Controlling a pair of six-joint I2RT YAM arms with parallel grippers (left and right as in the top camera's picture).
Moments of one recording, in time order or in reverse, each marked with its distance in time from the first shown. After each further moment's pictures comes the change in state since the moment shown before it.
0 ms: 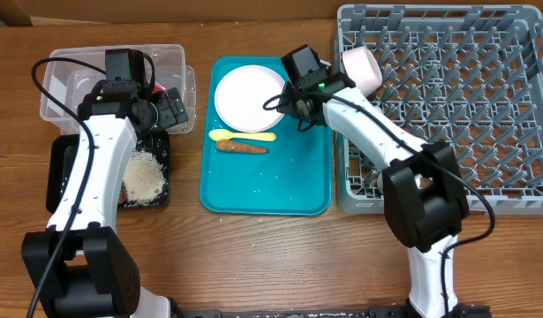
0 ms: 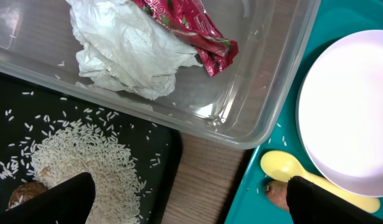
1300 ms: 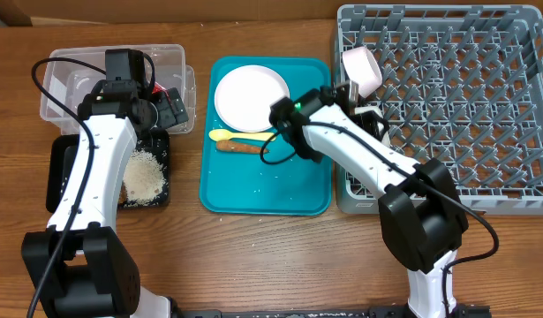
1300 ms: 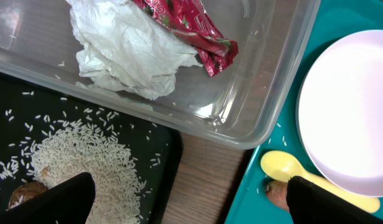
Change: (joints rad) left arm 0.000 0.000 0.000 0.000 0.000 0.000; right arm 0.140 -0.096 -0.019 -0.838 0.942 0.048
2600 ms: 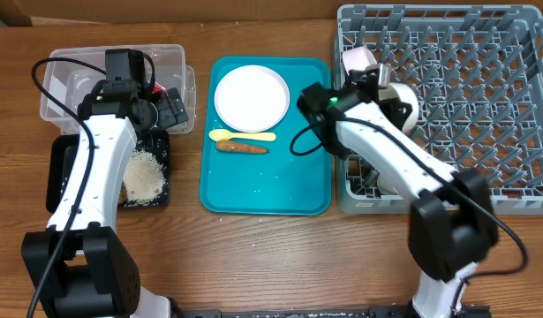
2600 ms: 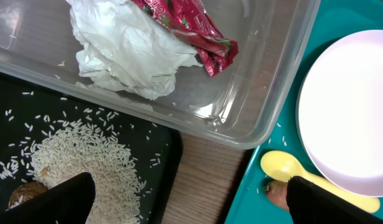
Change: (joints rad) left arm 0.000 0.000 0.000 0.000 0.000 0.000; right arm -0.114 -0.120 -0.147 0.158 0.241 -0.095
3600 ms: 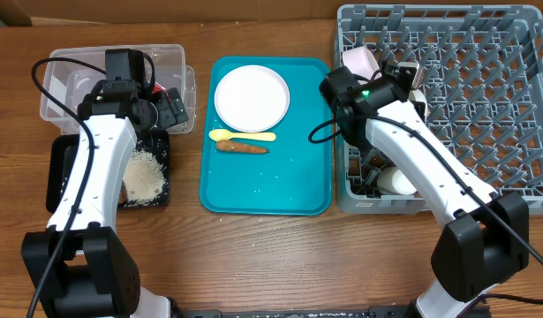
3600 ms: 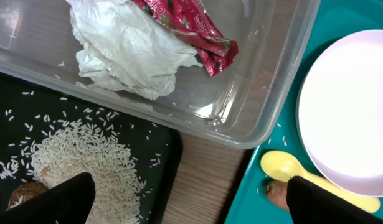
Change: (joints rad) left arm 0.000 0.000 0.000 0.000 0.000 0.000; right arm -0.073 -0.135 0.000 0.015 -0.221 0.085
